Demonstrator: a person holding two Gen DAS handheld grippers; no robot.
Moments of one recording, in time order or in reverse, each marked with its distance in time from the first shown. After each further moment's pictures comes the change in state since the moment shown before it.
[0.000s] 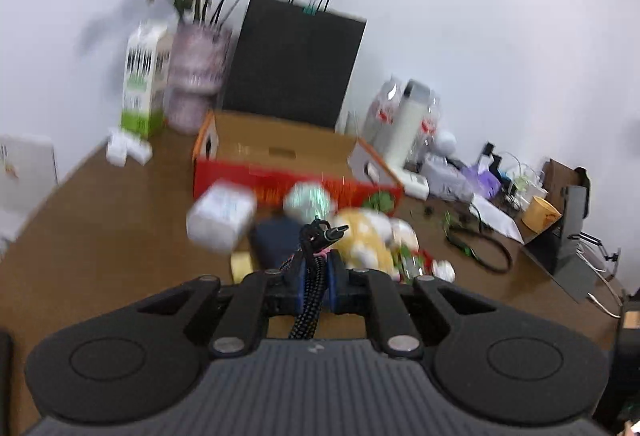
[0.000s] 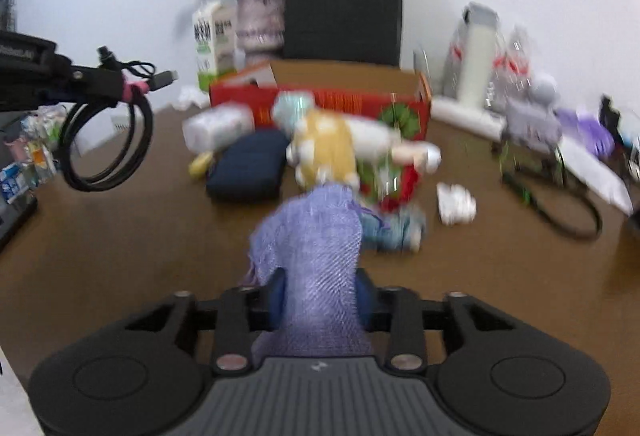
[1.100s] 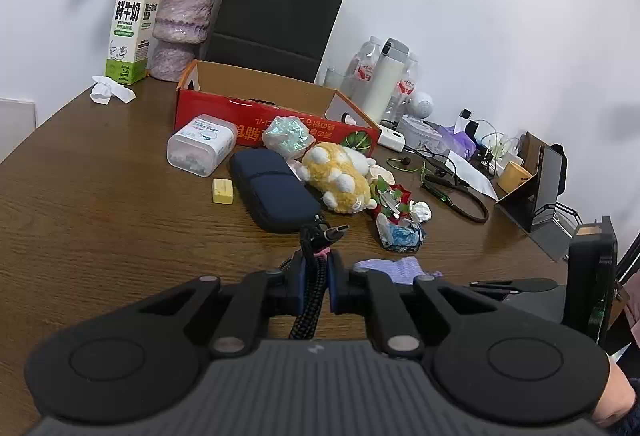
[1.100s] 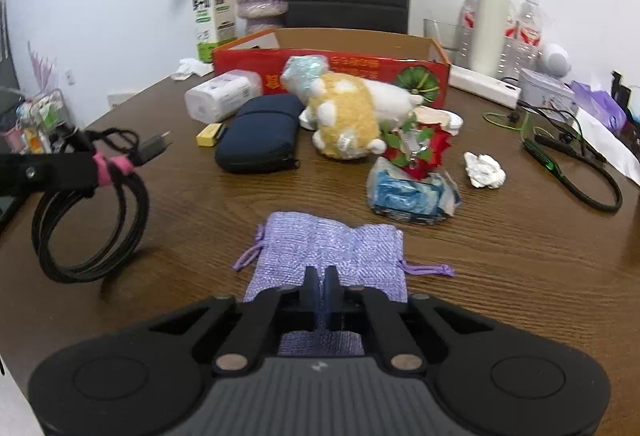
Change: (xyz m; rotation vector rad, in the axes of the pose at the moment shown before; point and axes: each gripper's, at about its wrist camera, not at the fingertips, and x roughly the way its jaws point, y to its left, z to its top) left arm -0.007 0.001 -0.054 -0.009 0.058 -0.067; right arm 0.026 0.017 0.000 0.026 0.079 -0.004
